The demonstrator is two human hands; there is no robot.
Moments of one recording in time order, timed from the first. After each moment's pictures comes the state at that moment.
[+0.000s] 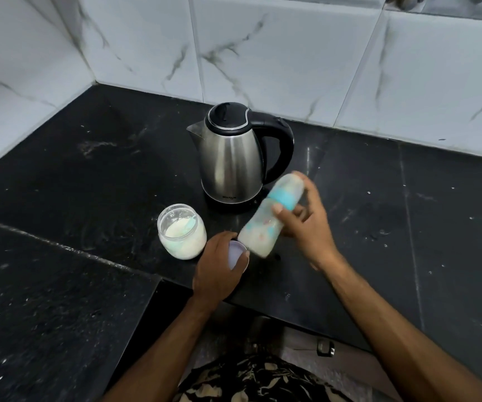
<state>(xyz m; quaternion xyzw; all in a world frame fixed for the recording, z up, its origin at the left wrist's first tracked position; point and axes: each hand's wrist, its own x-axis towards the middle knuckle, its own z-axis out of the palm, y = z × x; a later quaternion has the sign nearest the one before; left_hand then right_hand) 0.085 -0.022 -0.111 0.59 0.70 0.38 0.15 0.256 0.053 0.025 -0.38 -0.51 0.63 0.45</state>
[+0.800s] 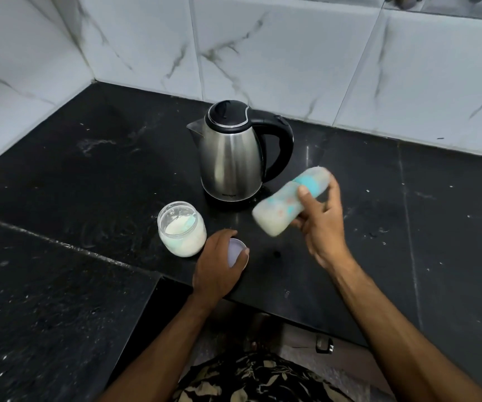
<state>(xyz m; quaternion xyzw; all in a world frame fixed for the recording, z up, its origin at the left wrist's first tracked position) 0.087 -0.024 -0.110 0.57 0.70 0.39 0.15 0.263 0.059 0.027 -0.40 -0.40 0.63 0.53</state>
